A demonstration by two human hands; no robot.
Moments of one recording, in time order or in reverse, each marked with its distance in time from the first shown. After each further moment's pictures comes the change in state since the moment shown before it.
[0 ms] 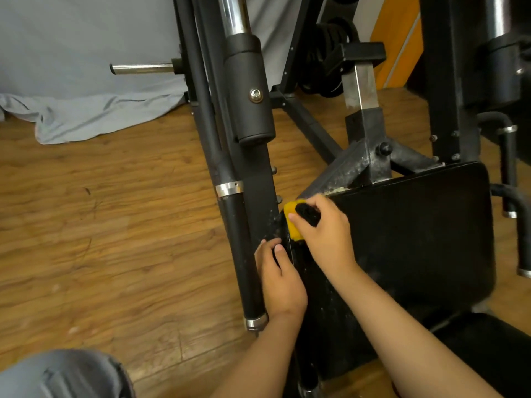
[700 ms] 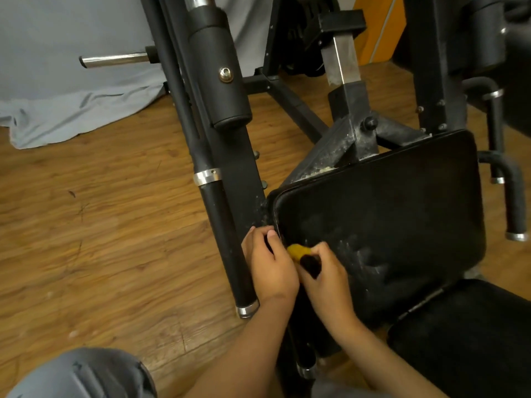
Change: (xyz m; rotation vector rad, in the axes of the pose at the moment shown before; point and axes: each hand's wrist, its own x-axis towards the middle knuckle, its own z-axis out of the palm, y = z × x) left_hand 0.002 -0.001 -0.002 0.127 -0.035 0.088; right_hand -0.103 0.045 0.008 0.146 -0.072 0.280
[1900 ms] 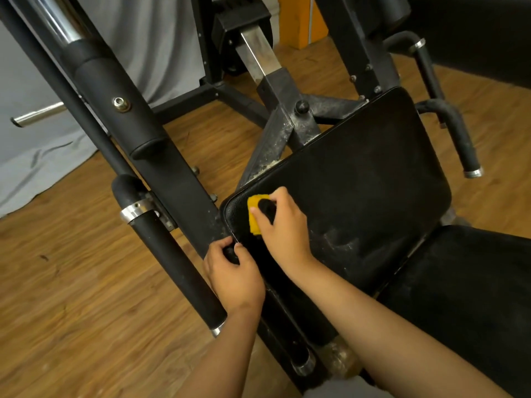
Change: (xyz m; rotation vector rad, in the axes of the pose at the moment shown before) left_hand 0.004 -0.002 0.003 0.177 0.013 0.049; right_hand 0.063 -0.039 -0.009 -0.024 0.297 -0.126
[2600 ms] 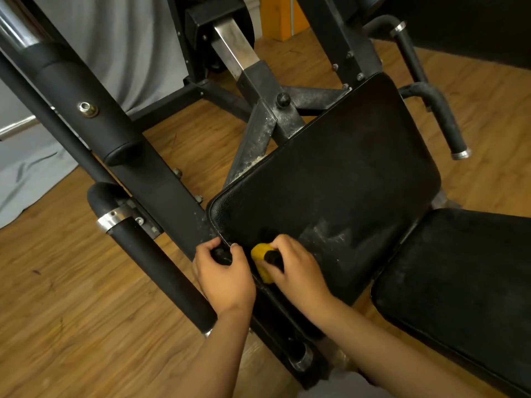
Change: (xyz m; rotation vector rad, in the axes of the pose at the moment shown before) left_hand 0.001 -0.004 -0.001 0.008 -0.034 0.010; right_hand -0.071 0.049 -0.013 -0.098 -0.241 -0.055
